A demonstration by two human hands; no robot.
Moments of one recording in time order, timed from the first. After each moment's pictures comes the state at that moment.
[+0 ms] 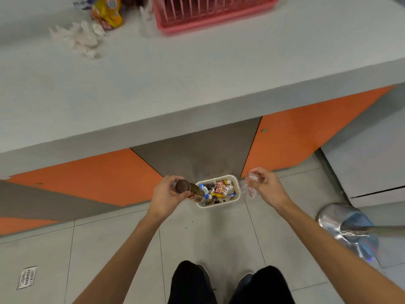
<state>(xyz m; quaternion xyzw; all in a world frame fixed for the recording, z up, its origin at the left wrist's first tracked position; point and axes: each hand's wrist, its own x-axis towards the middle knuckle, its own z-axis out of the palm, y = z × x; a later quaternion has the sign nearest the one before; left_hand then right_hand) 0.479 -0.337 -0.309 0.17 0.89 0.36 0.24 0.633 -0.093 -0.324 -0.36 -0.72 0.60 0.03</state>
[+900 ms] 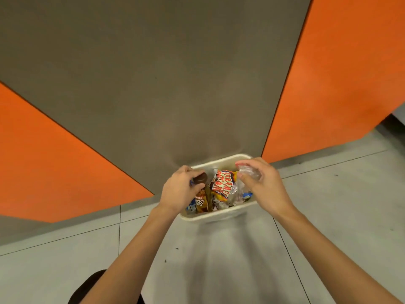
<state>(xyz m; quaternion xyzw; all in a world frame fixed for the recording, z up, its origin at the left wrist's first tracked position) 0.413 -0.262 -0.784 0.36 0.91 0.17 0.14 0.569 -0.088 -0.774 -0.24 -0.78 0.55 0.18</state>
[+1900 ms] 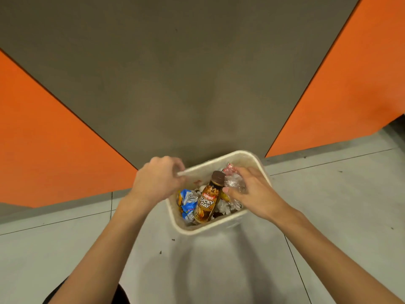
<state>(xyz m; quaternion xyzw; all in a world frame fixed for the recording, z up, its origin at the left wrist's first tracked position) 0.388 -0.298 -0.758 0.29 0.93 0.08 0.22 0.556 -0.117 -0.806 -0.25 -0.88 0.40 -0.08</state>
